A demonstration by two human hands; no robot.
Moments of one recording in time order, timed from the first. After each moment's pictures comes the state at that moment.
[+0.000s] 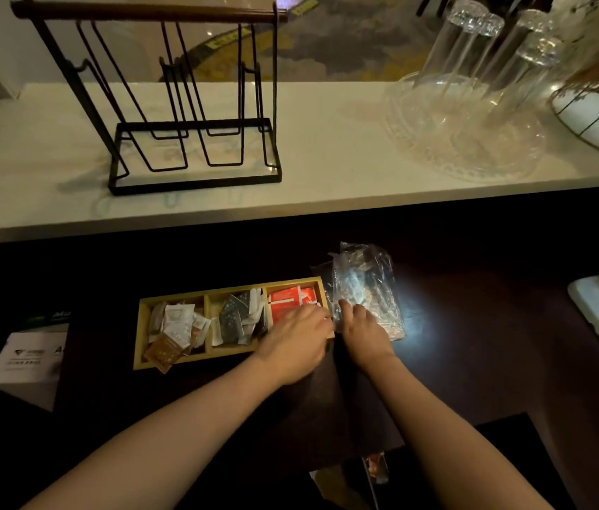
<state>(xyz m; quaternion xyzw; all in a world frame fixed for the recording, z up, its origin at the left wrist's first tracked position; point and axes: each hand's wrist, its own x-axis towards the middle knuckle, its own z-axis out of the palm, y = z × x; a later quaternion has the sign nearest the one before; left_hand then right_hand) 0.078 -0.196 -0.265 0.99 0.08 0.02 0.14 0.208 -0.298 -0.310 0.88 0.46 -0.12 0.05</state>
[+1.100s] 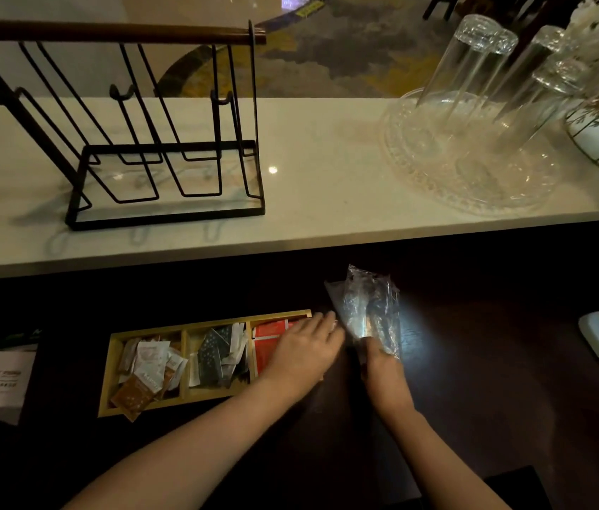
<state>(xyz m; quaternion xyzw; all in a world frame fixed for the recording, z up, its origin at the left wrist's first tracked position) 0.141 -0.189 -0.255 1.00 0.07 0.01 0.02 0.245 -0.321 -0.305 0.91 0.33 -0.19 -0.15</state>
